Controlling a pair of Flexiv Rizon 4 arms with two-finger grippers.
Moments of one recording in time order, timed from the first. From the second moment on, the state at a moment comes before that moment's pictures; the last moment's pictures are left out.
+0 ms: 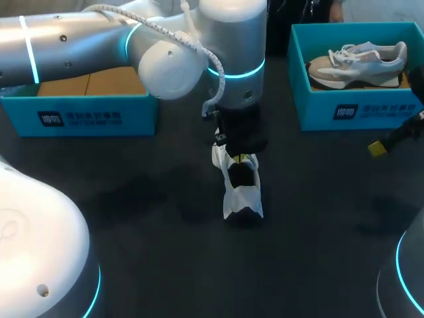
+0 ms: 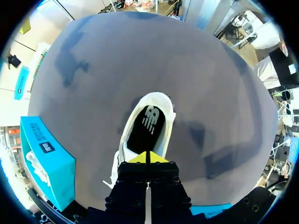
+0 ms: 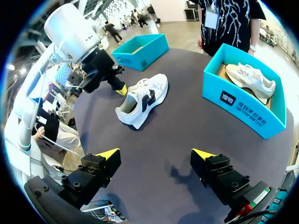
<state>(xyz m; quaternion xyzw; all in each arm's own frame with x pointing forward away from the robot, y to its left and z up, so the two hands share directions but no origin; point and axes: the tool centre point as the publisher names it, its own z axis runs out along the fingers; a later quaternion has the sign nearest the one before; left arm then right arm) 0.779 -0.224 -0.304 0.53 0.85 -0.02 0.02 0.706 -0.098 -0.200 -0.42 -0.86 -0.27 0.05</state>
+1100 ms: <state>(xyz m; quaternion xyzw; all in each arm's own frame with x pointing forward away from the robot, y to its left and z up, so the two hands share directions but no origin) 0.697 -0.232 -0.287 0.19 0.98 0.00 0.08 0.706 -0.098 -0.200 -0.42 -0.86 -0.27 0.05</state>
